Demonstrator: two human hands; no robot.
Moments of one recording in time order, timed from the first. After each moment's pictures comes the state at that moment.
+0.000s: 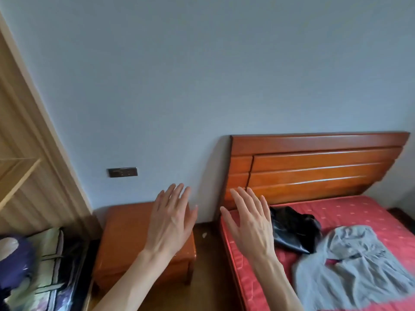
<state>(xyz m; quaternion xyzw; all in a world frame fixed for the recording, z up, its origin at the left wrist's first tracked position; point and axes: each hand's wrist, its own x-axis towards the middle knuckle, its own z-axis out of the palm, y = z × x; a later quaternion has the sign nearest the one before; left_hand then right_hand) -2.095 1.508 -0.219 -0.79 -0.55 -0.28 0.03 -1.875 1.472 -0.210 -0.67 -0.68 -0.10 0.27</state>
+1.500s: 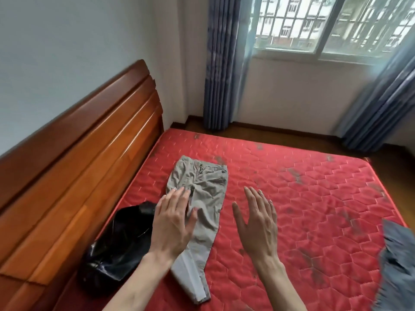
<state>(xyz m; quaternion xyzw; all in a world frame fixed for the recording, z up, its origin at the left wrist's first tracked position) -1.432 1.536 -0.297 -0.96 -0.06 -0.21 -0.17 -1.380 1.315 -0.282 -0.94 -0.10 -0.15 0.27</state>
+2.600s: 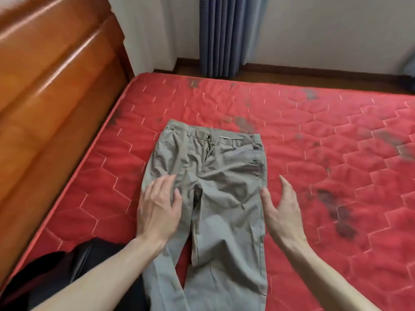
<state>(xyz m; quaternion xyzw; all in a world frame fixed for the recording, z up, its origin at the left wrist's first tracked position) -1.060 1.716 -0.738 -0.96 -0.14 -0.09 -0.24 -1.015 1.455 -0.719 -0.91 0.11 0.05 0.41</state>
